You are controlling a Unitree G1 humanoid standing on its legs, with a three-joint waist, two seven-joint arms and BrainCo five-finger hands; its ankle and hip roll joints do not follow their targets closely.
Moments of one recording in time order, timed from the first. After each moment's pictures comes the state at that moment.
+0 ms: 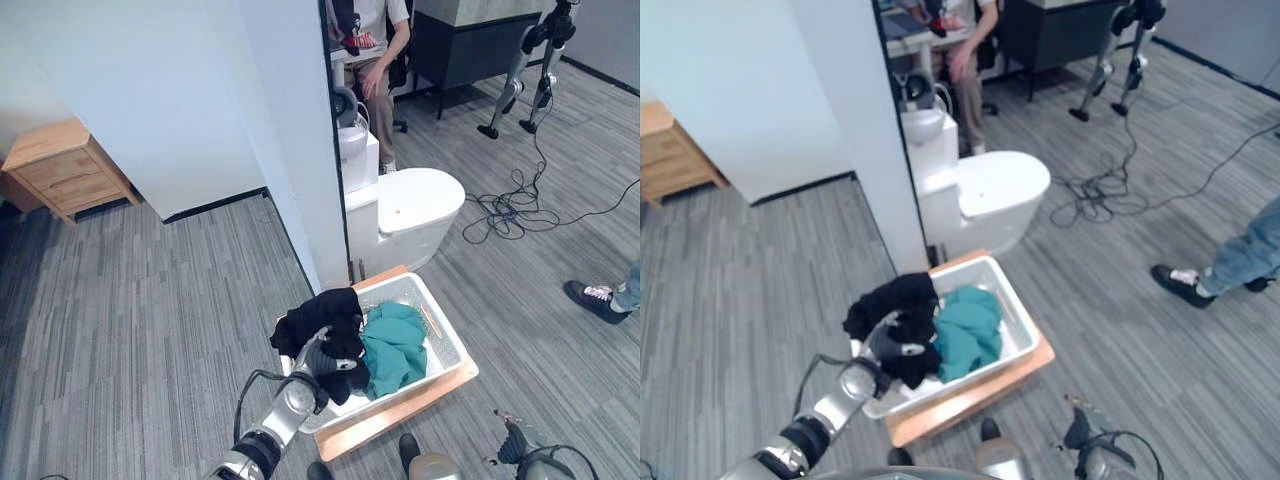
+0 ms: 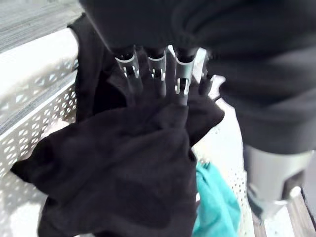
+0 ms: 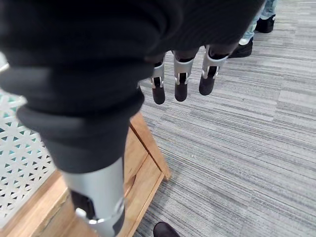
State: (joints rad) left arm -0.19 0.17 -0.43 0.75 0.14 -0.06 0.16; right arm 0.09 -0.42 0.35 0.88 -0.49 -0.01 -0.26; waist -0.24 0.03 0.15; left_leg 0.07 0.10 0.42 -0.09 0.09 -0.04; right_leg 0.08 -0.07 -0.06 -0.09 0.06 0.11
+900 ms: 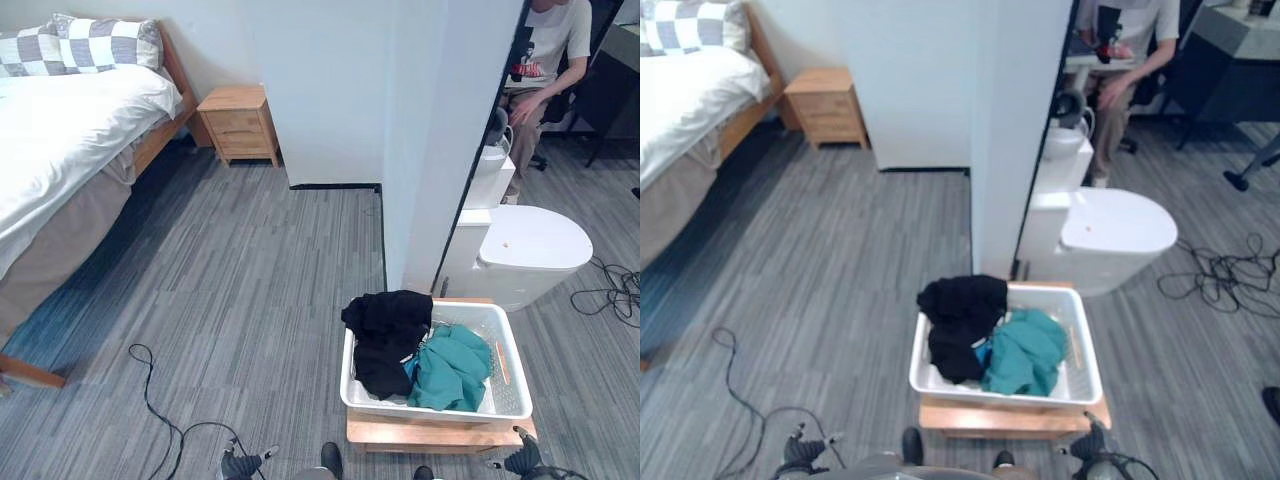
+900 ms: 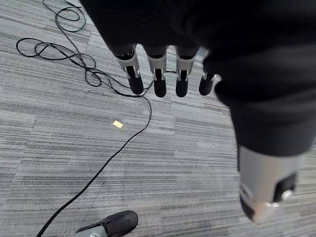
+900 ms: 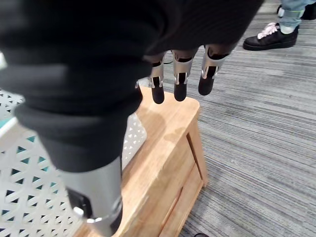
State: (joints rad) left arm 0.10 0.17 -0.13 1.11 -0.10 -0.11 0.26; right arm 0.09 -0.35 0.21 1.03 -0.26 -0.01 -0.31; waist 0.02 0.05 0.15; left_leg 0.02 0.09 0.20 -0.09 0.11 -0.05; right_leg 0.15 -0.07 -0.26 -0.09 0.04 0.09
